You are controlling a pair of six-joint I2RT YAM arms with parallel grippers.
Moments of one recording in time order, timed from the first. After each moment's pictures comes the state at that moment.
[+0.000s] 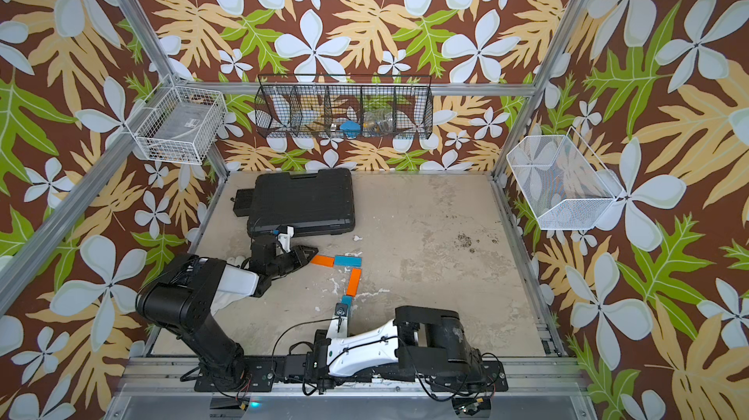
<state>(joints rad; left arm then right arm) -0.20 1.71 0.46 0.68 0.51 -0.75 1.57 1.98 1.22 -0.77 0.64 1.73</state>
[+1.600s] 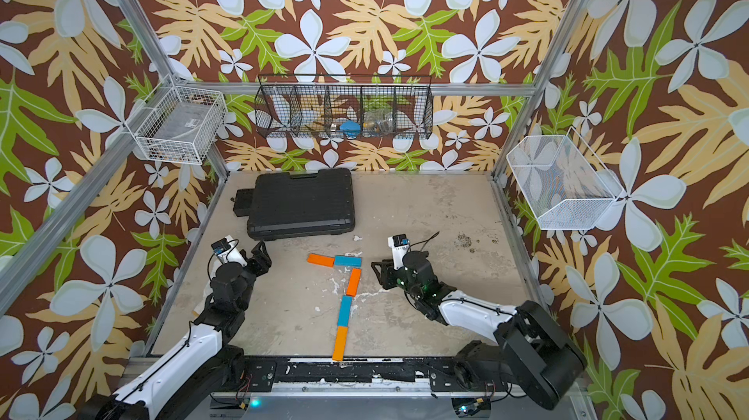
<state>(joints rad) -0.19 0.81 0.19 0.36 -0.35 -0.50 0.61 1.34 0.40 0.45 -0.14 0.49</state>
